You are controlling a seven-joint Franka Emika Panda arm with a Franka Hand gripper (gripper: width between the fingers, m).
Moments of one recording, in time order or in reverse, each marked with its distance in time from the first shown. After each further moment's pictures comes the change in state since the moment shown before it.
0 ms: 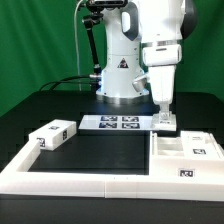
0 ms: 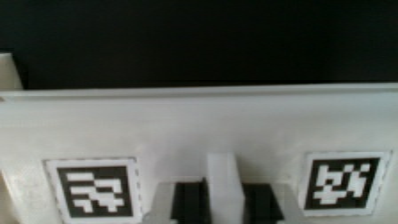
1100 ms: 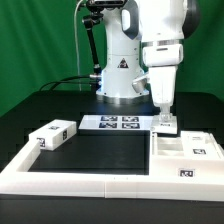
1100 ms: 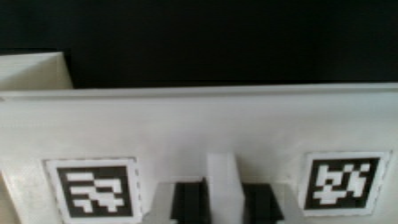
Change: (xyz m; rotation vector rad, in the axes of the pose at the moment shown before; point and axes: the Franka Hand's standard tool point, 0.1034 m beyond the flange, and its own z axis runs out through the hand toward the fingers) arm 0.001 0.034 -0.003 0.005 -0.011 0.008
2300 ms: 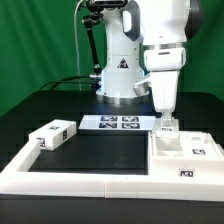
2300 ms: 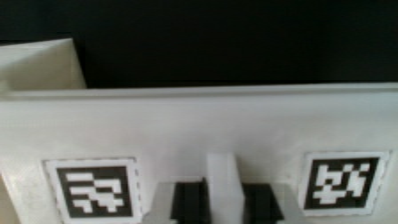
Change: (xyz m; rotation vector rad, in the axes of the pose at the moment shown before) arm 0.004 0.006 0.008 0.023 0.000 0.006
